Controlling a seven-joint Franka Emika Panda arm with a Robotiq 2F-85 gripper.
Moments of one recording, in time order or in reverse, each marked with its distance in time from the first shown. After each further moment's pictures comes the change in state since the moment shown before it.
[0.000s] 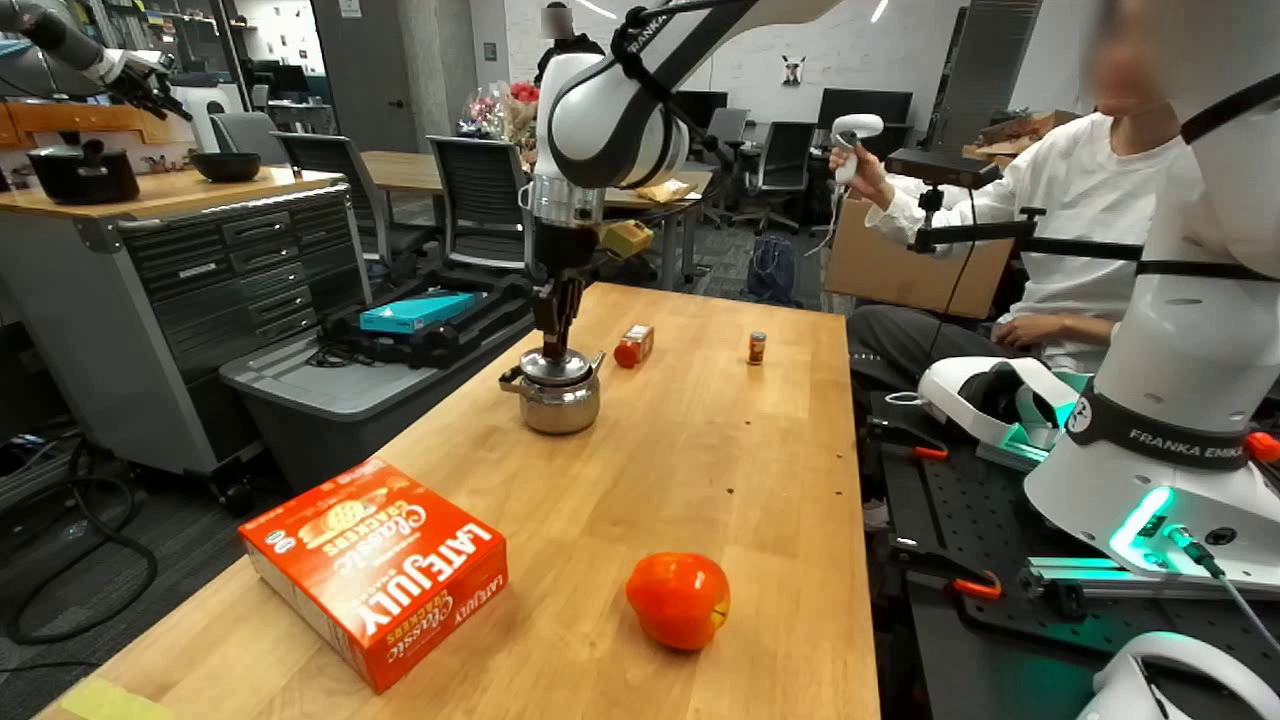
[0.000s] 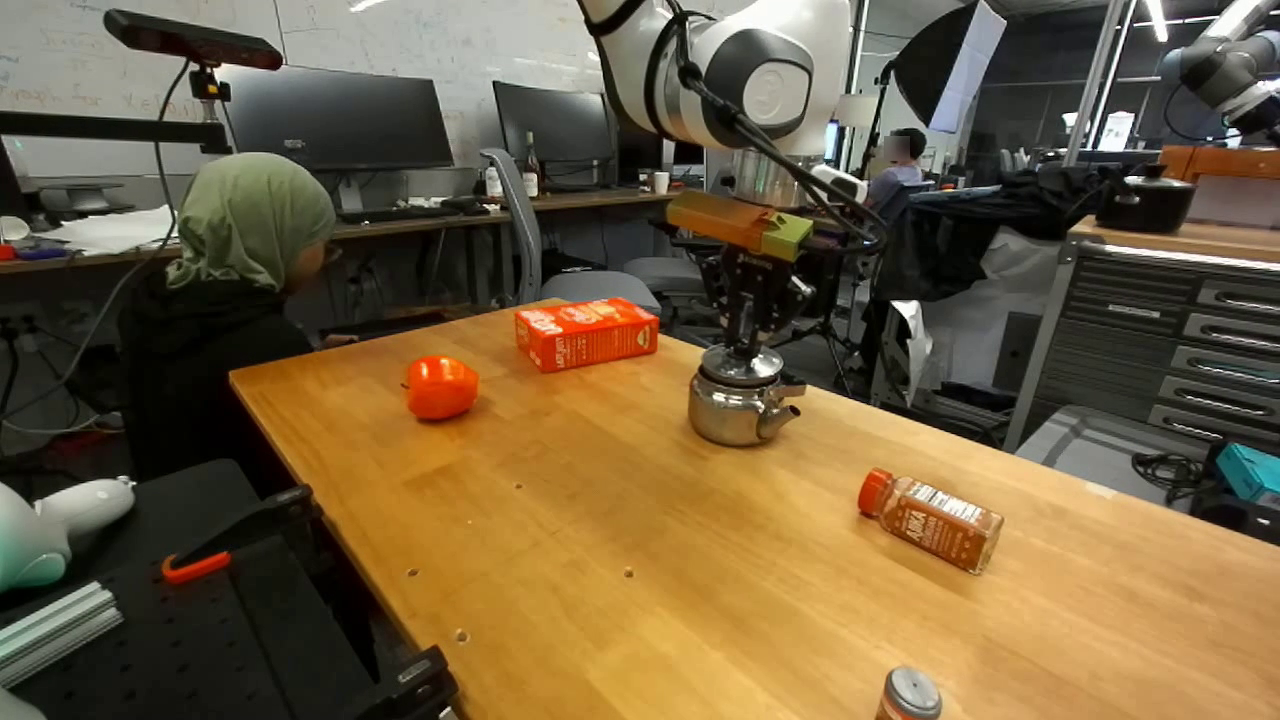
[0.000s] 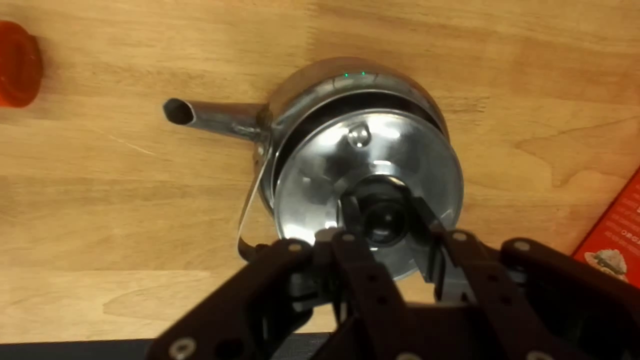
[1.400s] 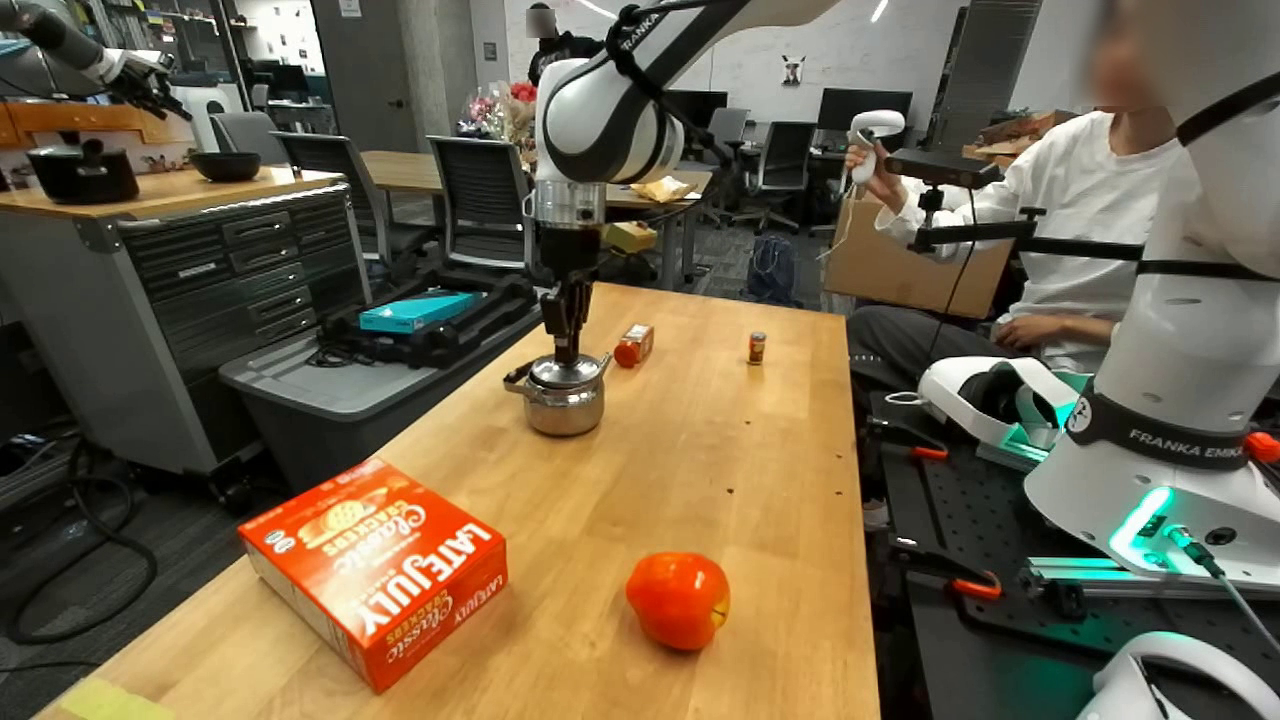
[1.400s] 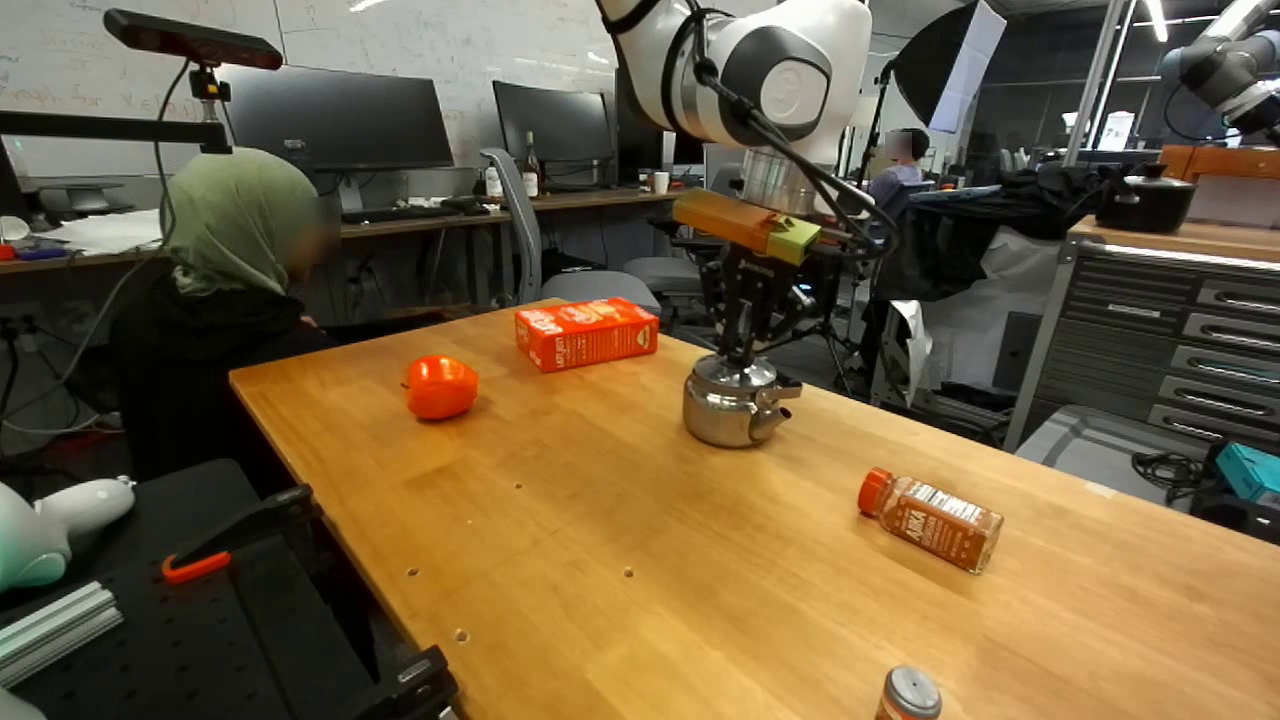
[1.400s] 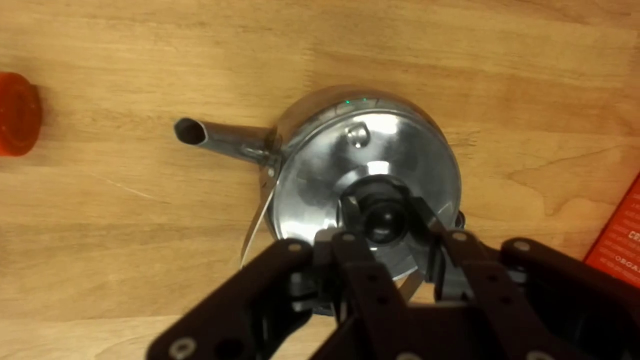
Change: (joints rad) arm -0.020 0.021 0.003 0.041 0.014 -0.116 -0.010
